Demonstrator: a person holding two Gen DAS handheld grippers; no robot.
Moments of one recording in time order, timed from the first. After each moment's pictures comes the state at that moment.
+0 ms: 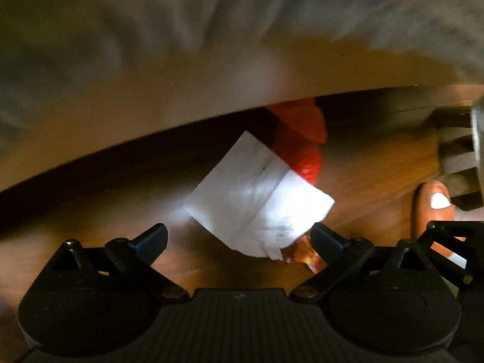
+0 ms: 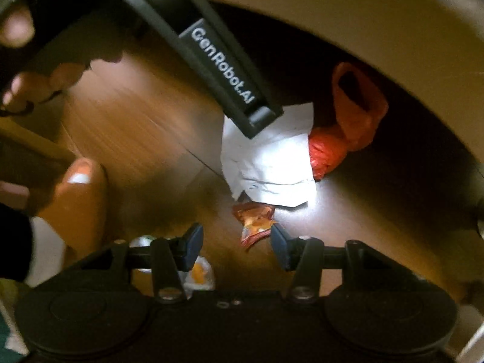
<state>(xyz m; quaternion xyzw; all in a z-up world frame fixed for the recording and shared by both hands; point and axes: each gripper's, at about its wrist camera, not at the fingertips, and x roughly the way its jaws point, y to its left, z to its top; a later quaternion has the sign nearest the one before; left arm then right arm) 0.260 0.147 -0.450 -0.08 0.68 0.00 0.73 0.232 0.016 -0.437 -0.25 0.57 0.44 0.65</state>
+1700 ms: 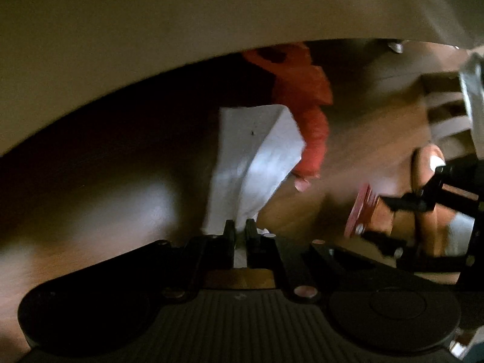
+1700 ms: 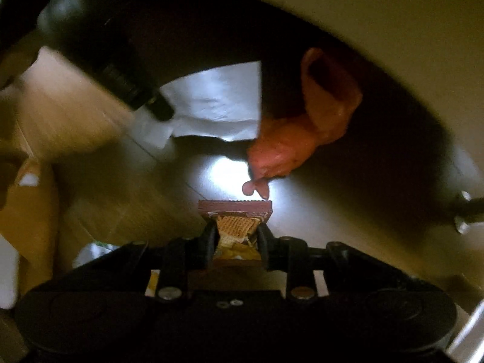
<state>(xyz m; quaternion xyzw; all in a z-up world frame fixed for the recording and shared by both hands) 0.232 0.160 -0.464 -0.07 0.69 -0.08 0.71 0.240 0.013 -0.451 -0.28 0.57 0.37 0.68</state>
